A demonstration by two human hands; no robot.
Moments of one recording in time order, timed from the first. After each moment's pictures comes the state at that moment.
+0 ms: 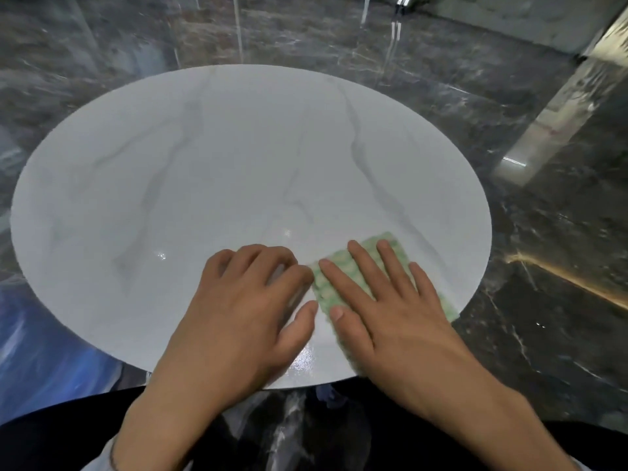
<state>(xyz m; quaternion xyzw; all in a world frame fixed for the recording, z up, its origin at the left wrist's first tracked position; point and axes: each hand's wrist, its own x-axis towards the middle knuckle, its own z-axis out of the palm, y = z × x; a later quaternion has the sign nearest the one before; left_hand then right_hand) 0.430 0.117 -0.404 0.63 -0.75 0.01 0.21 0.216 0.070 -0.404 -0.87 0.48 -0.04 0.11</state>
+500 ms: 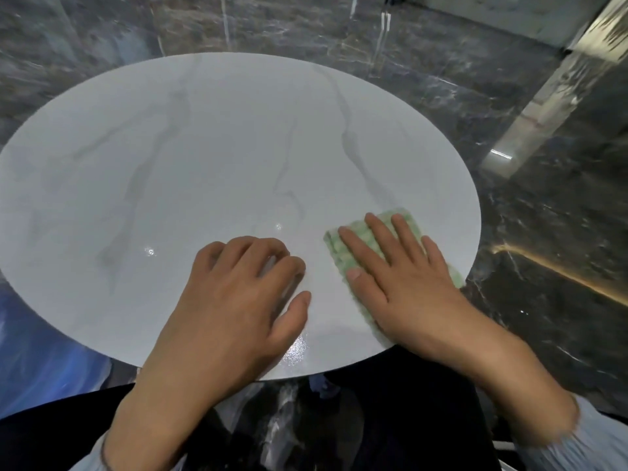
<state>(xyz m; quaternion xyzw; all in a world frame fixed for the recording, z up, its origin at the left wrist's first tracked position) 0.430 0.117 -0.406 0.63 -0.74 0.03 0.22 0.202 0.037 -0.398 -0.84 0.53 -0.01 0.13</state>
